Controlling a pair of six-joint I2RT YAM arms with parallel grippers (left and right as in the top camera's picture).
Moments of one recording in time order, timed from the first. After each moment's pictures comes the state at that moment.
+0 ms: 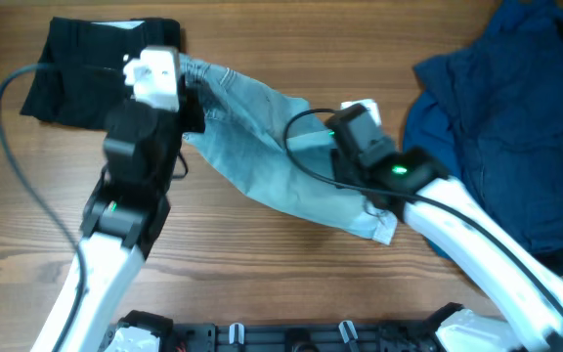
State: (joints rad) left arm -0.27 1.08 0.88 0.01 -0.16 -0.07; right arm 0.58 1.38 1.15 -0.85 0.30 0.34
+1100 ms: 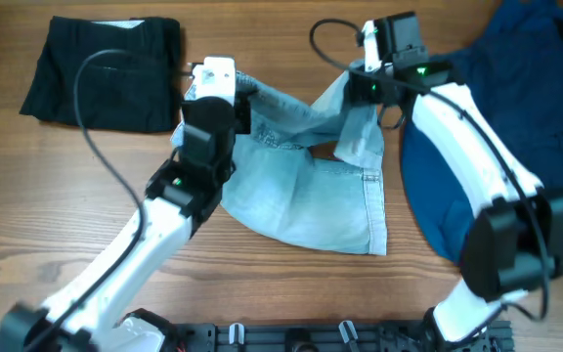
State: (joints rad) left arm -0.48 1.37 0.88 0.17 -0.44 -0.12; right arm 0.24 1.86 1.51 -0.62 -0.03 0.07
